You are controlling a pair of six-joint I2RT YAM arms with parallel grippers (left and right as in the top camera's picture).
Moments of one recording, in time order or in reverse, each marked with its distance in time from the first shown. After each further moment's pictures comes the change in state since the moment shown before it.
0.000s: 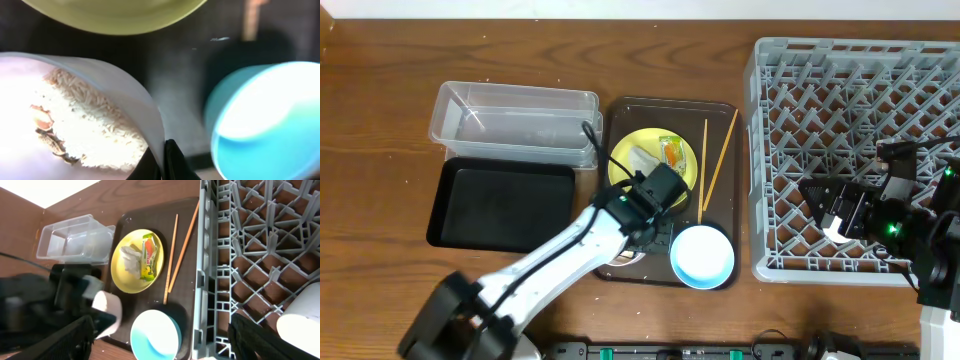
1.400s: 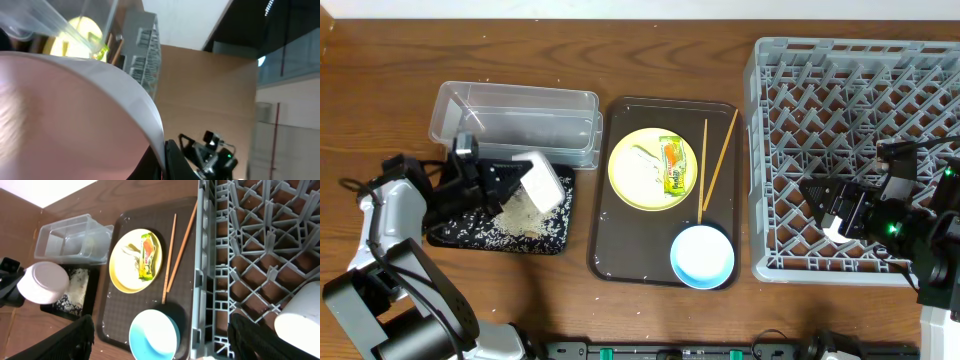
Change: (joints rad) left arm 1.301 0.127 -0.012 -0.287 1.393 0.673; right arm 0.000 0.000 0.000 -0.003 0.008 -0.002
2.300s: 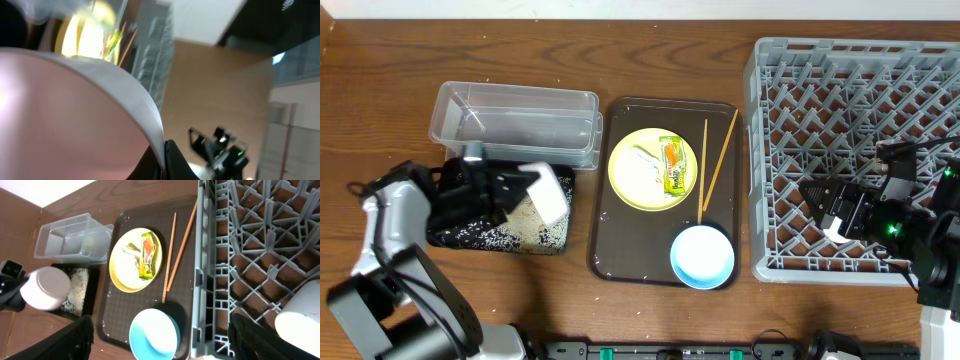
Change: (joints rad) left arm -0.038 -0.038 -0.012 -0.118 -0.093 0.063; right arm 0.000 0.000 0.000 -0.004 0.000 0.000
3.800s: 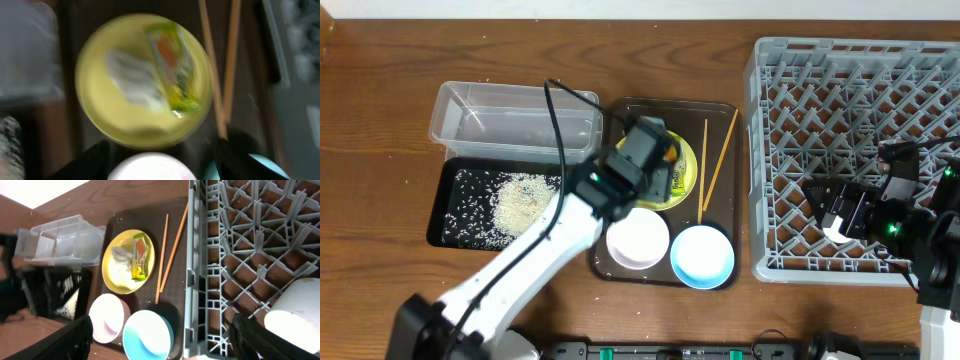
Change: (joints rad) left arm -1.141 -0.108 0.180 0.557 -1.481 -0.537; right arm 0.000 0.000 0.000 0.004 0.039 0.000
